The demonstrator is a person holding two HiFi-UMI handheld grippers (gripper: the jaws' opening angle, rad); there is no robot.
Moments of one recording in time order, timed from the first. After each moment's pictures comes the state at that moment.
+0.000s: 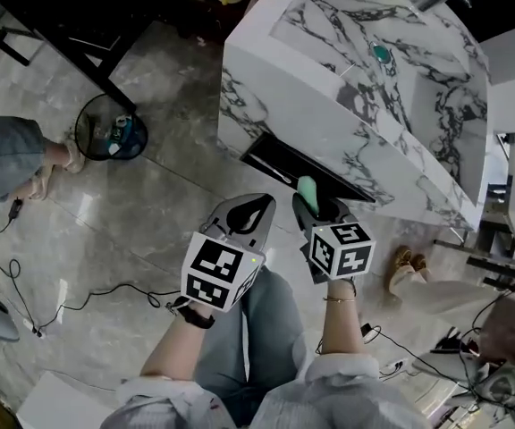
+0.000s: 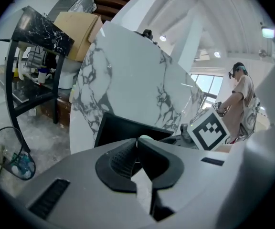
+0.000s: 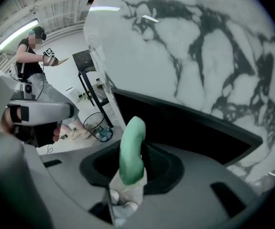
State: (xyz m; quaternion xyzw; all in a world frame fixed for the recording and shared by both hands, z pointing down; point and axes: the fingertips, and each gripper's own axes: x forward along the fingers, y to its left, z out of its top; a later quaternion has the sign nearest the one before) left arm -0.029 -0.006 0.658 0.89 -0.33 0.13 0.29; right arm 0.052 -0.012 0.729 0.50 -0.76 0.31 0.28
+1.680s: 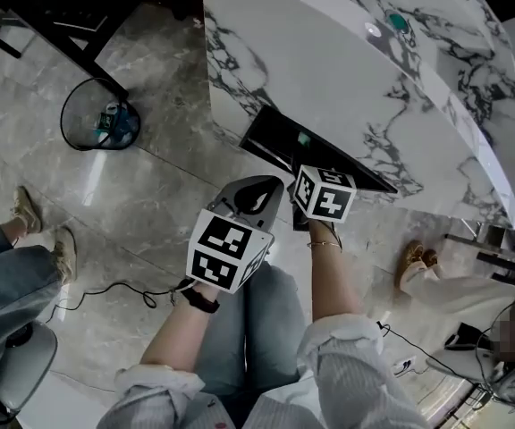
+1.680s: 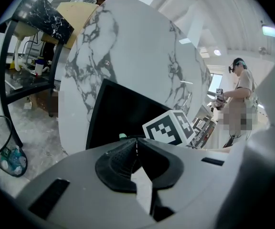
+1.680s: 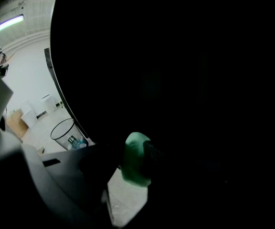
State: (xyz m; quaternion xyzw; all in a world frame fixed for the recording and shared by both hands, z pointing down) left arm -0.002 -0.014 0.736 0.89 -0.32 0.14 0.29; right arm 0.083 -0.092 0.838 0.61 -0.69 0.29 0.24
